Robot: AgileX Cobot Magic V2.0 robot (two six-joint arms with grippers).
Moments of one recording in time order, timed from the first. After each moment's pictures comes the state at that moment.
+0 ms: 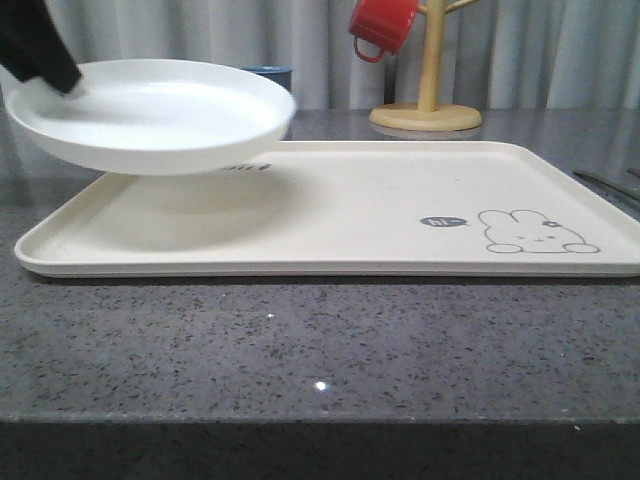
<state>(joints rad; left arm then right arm) -0.12 1.62 -1.38 -0.50 0.97 0.47 0.00 0.54 -0.61 0.02 0.62 0.08</state>
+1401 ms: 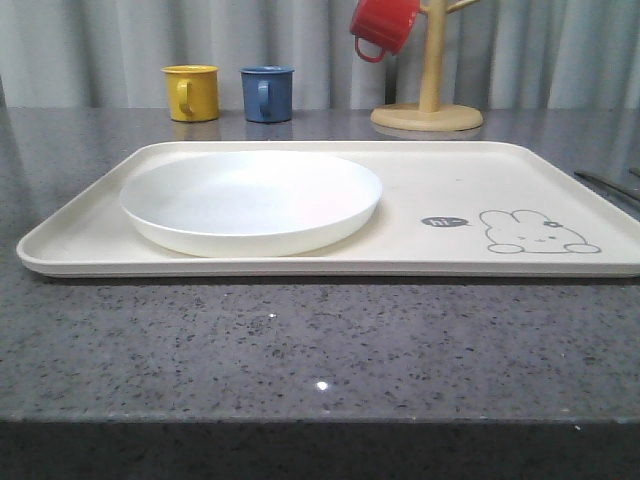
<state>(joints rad) -0.36 1.33 -1.32 -0.38 0.93 0.46 0.00 0.54 -0.61 0.02 0.62 0.08</state>
